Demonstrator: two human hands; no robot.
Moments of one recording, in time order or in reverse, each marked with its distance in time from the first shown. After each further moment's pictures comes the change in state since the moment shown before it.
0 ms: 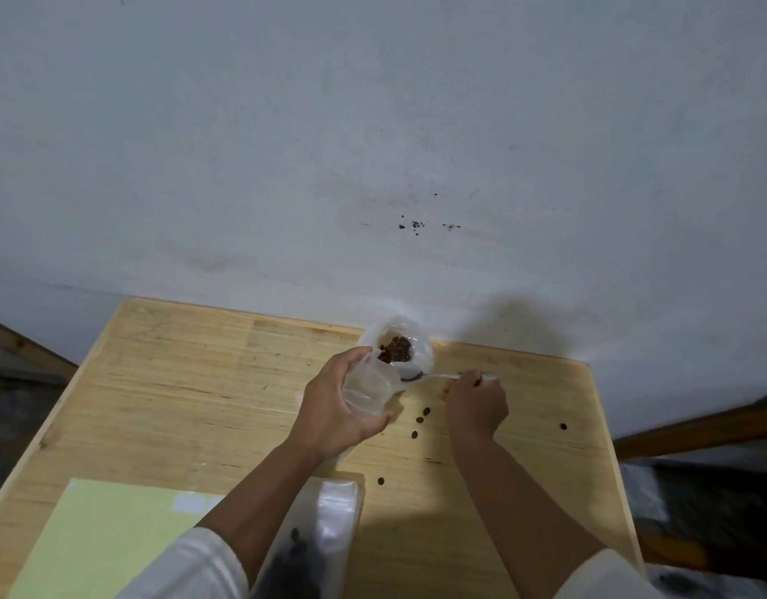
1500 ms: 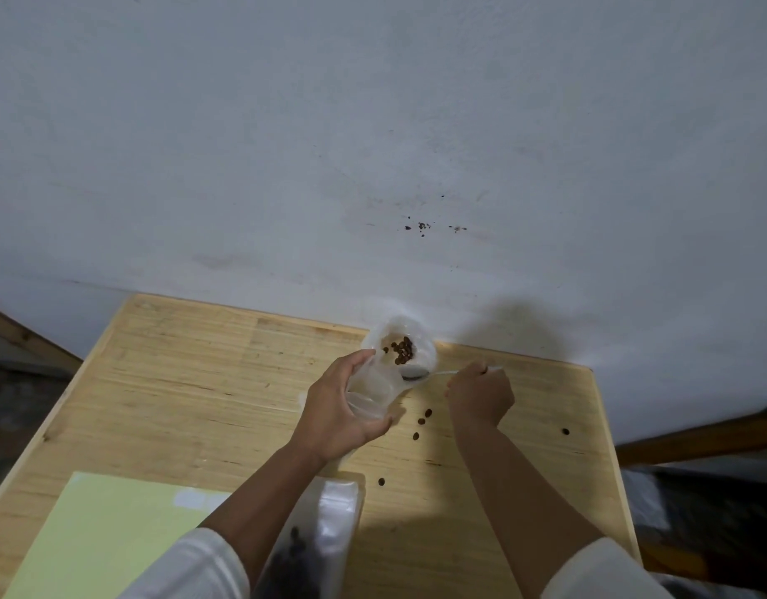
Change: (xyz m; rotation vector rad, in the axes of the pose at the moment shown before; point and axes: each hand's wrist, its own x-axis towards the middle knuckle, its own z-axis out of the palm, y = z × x) left_hand -0.003 -0.001 0.002 -0.003 0.006 -0.016; right_hand 0.003 -0.020 -0.004 -0.072 0.028 -0.019
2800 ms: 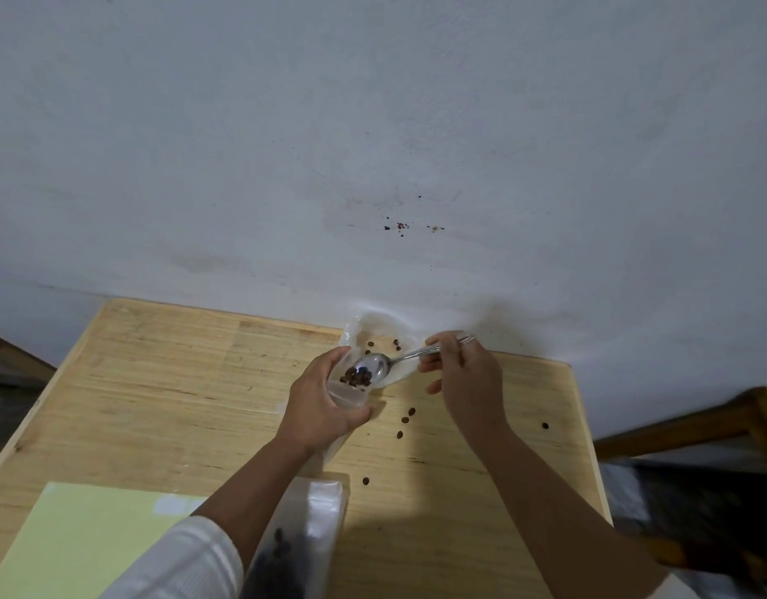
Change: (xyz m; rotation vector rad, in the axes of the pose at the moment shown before) left_hand 0.009 -0.006 0.006 0.048 0.038 -0.087; right_hand -0.028 -0.032 -0.056 0.217 -0.380 -0.423
